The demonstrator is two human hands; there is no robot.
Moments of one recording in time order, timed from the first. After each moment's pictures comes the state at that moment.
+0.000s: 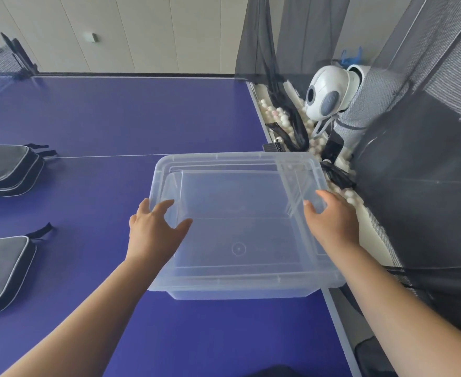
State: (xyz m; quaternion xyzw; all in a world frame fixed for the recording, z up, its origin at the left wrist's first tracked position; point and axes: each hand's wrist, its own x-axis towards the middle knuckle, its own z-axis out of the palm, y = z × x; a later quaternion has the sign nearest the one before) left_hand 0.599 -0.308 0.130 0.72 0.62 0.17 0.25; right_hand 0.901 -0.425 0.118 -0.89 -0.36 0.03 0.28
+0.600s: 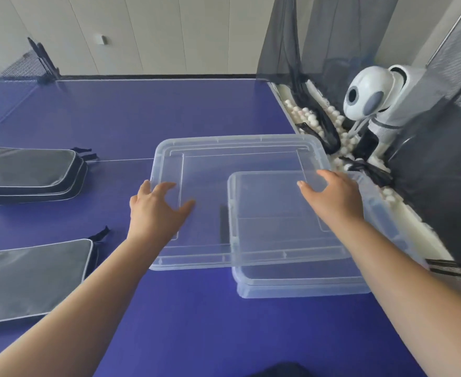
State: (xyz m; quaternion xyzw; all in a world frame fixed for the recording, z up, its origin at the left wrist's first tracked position) left_hand 0.469 -0.213 0.157 0.73 0.61 0.20 0.24; right_hand 0.769 -0.331 0.153 -0.89 -0.38 0.03 0.26
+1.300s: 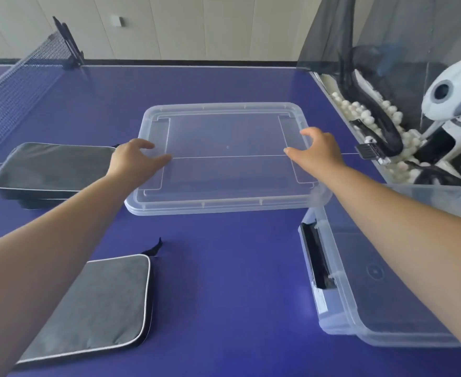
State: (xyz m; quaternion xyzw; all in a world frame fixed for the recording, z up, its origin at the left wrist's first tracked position) left_hand 0.344 0.031 0.152 0.69 0.63 0.21 0.28; right_hand 0.670 -0.099 0.153 -0.85 -0.41 0.13 0.30
